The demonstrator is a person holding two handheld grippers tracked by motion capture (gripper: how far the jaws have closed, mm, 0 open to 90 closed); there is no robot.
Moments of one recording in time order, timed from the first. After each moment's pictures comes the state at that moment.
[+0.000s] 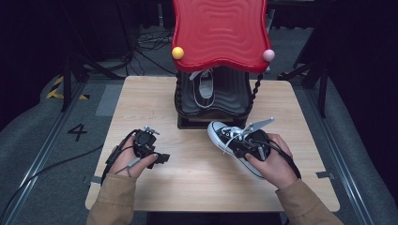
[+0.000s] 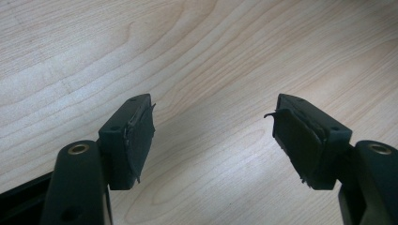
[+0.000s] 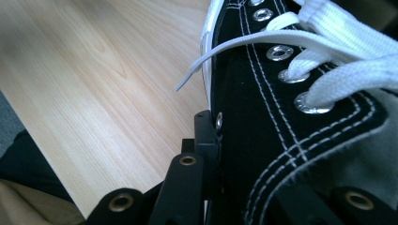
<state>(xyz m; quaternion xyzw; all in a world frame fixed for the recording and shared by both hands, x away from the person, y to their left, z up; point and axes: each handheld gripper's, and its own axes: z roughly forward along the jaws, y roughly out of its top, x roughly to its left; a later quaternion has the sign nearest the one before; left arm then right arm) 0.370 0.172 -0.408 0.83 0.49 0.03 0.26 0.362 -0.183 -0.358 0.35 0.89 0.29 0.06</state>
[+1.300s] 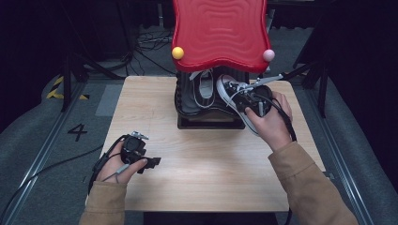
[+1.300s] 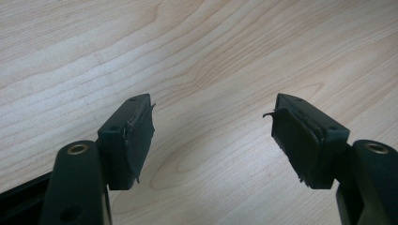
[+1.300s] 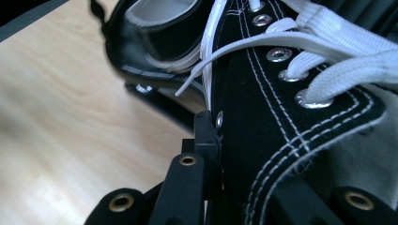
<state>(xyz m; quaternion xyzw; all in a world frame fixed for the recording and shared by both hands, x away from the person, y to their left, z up) 0.352 0.200 -0.411 0.82 0.50 0.05 0.27 0.443 -0.177 -0.292 0.41 0.83 0.33 0.18</state>
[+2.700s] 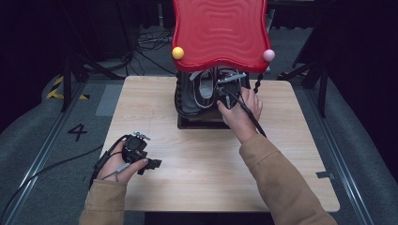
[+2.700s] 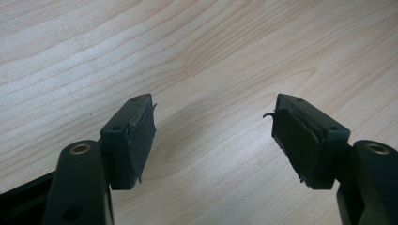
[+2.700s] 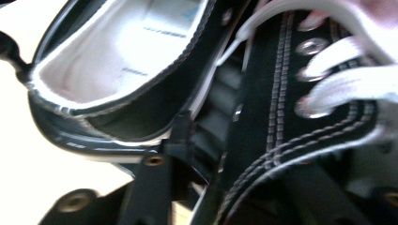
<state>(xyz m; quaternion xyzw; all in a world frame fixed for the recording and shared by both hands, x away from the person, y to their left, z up) 0.355 0.196 -0.411 0.83 0.49 0.01 0.25 0.498 -0.113 -0.340 0.44 0.80 0.32 0.24</state>
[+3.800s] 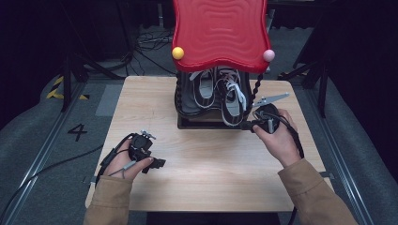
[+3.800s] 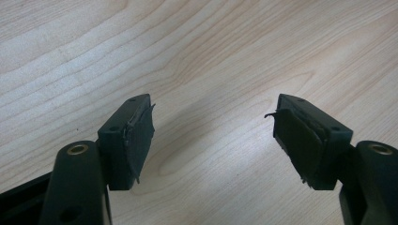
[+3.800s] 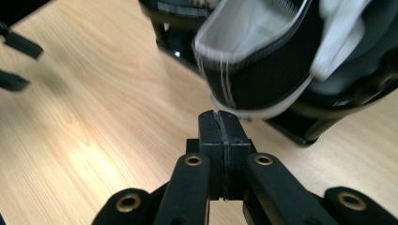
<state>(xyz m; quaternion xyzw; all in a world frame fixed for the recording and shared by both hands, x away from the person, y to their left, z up) 0.362 0.183 -0.414 0.84 0.48 0.01 0.24 0.419 -0.207 -0.337 0.38 0.85 0.35 0.09</state>
